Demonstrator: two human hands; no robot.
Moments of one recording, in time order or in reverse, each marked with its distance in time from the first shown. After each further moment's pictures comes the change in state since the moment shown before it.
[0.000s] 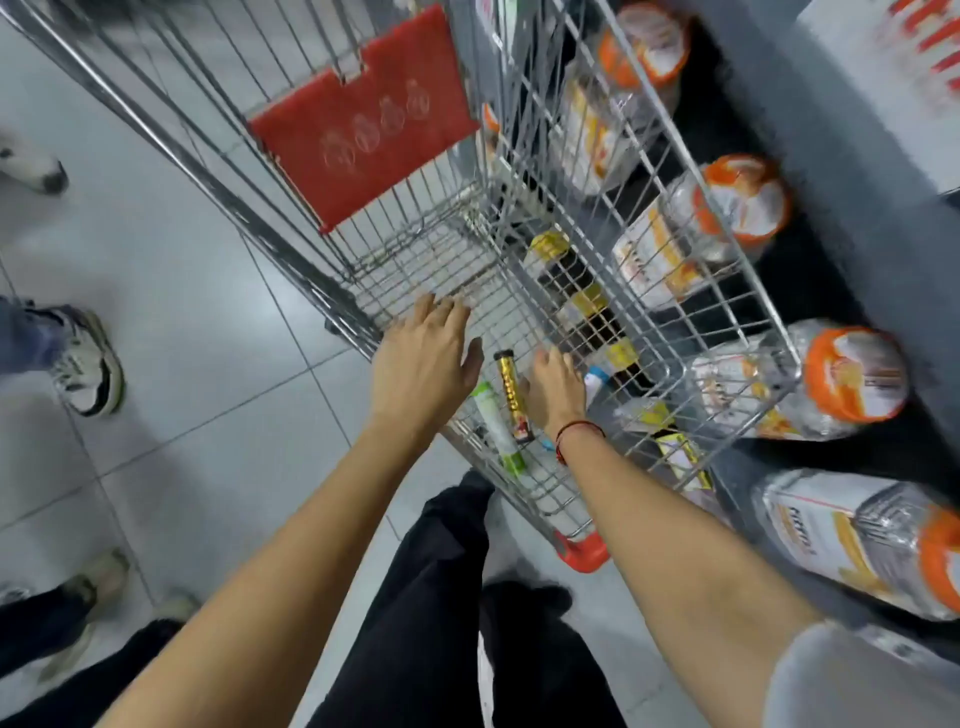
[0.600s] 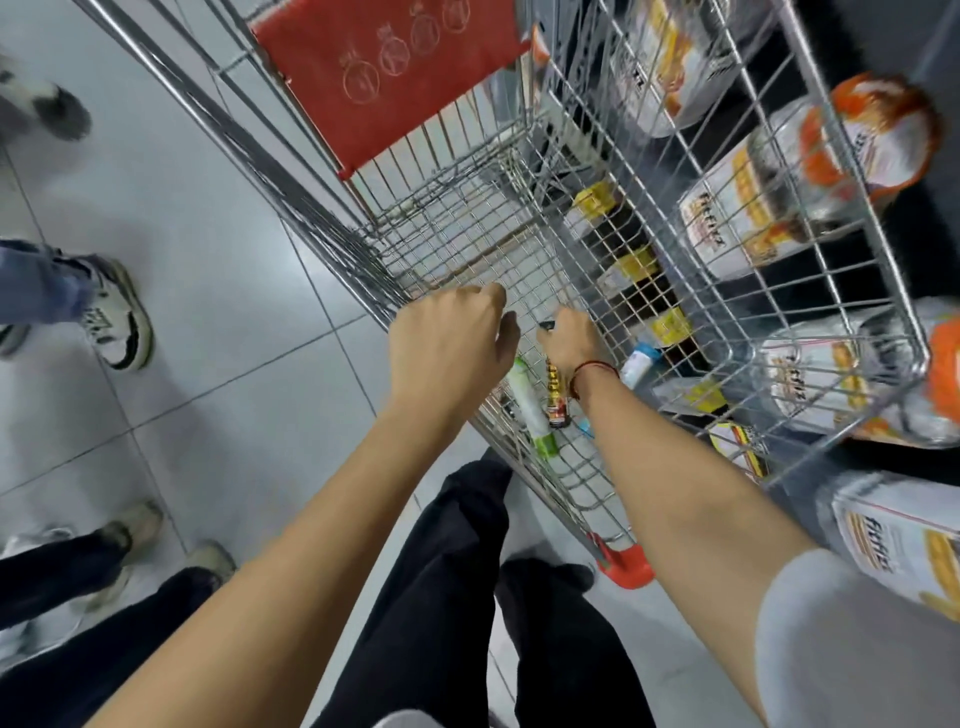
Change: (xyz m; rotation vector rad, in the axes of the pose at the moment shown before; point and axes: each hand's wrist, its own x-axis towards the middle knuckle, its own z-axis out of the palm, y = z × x) left_hand 0.004 -0.006 0.018 0.064 0.052 -0.018; right_hand 0.068 -0.015 0.028 0.321 -0.136 0.138
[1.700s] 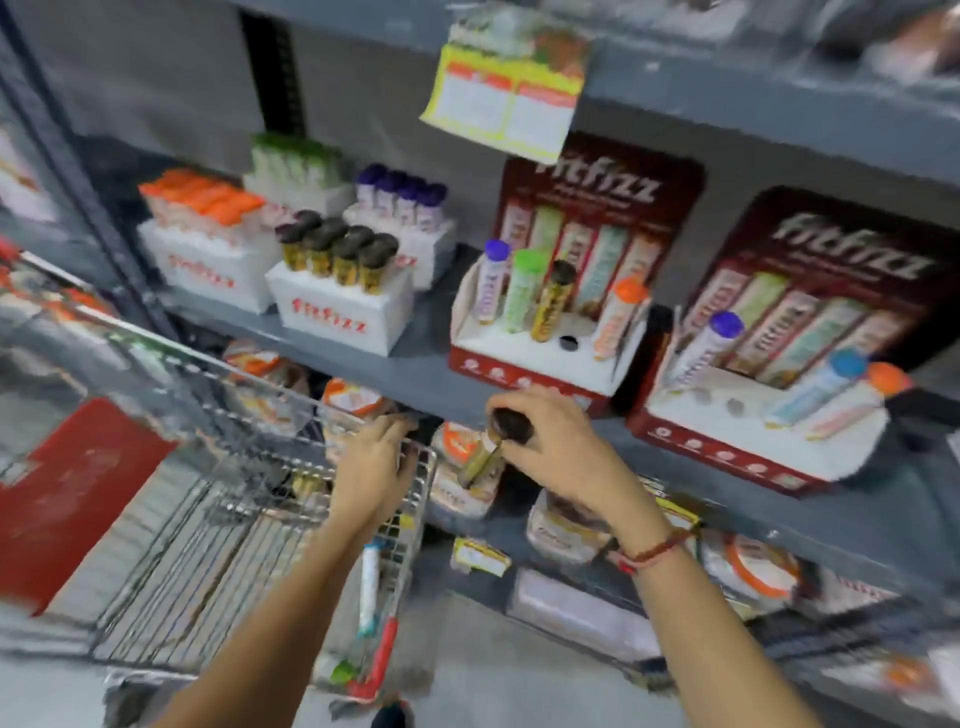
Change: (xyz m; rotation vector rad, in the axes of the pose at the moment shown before) left_hand -0.007 0.227 -0.090 -0.473 0.233 0.770; right_hand -0.389 0.137 -0.284 0.192 0.710 -0.112
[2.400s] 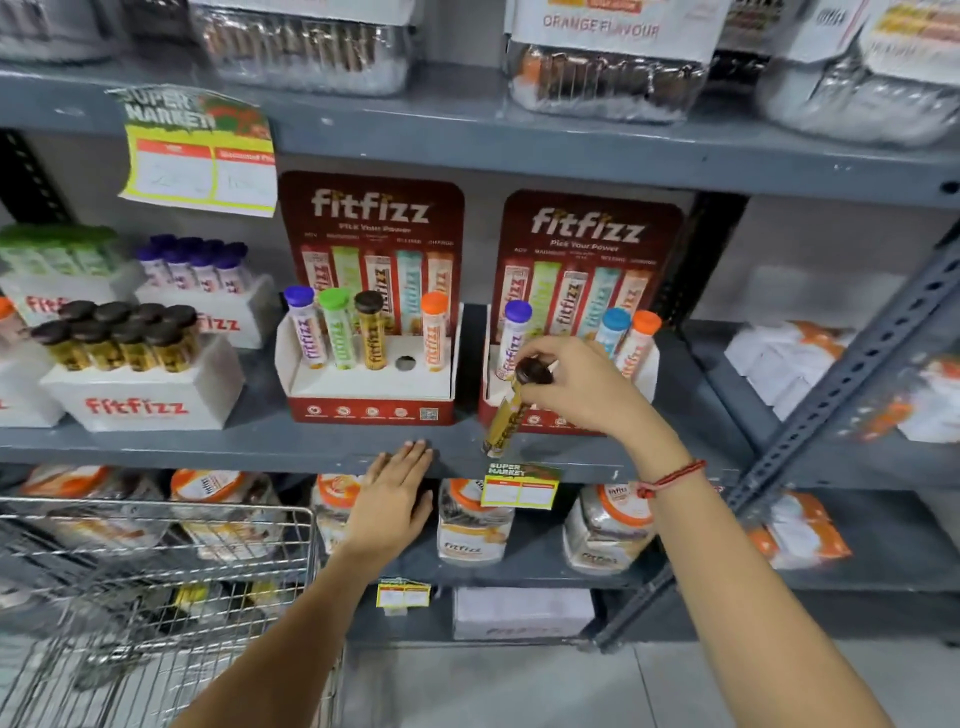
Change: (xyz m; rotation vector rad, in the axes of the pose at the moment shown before) left_hand 0.022 0.108 0.095 0.127 -0.268 0.495; right_hand -0.081 0.080 -0.123 0.001 0.319 0.332
